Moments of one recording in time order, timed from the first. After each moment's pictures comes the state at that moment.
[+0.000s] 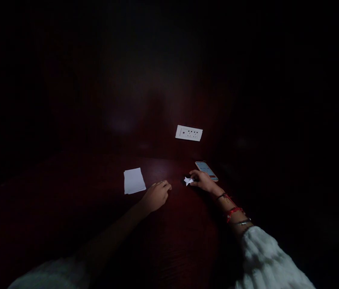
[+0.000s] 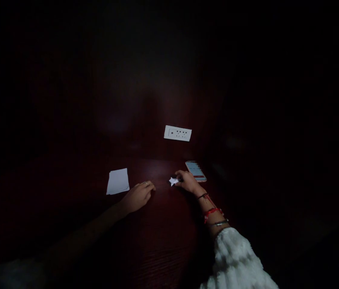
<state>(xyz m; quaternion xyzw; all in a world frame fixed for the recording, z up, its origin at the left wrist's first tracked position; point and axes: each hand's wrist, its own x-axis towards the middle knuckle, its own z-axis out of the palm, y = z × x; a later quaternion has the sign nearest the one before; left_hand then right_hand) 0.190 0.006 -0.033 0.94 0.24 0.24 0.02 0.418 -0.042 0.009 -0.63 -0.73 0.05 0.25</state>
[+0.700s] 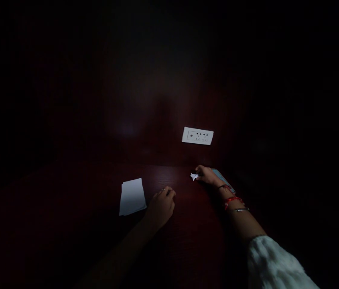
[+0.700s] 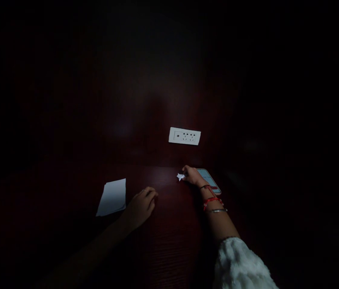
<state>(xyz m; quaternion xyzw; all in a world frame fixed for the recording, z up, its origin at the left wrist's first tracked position) 0.205 0.027 -0.041 0.90 0.33 0.28 0.01 0.469 0.067 -0.008 -0.65 -0.73 0.03 0.22</state>
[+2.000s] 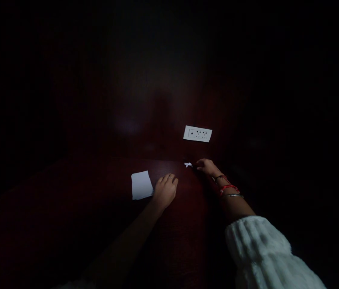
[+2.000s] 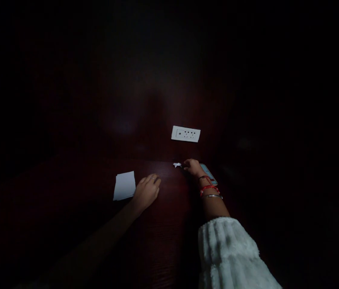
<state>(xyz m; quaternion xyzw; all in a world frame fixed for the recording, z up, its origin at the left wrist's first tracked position) 0.203 0.016 -0.019 0.89 0.35 0.29 -0.05 0.454 0.047 0.020 -0.68 -0.71 -0.04 0.18</state>
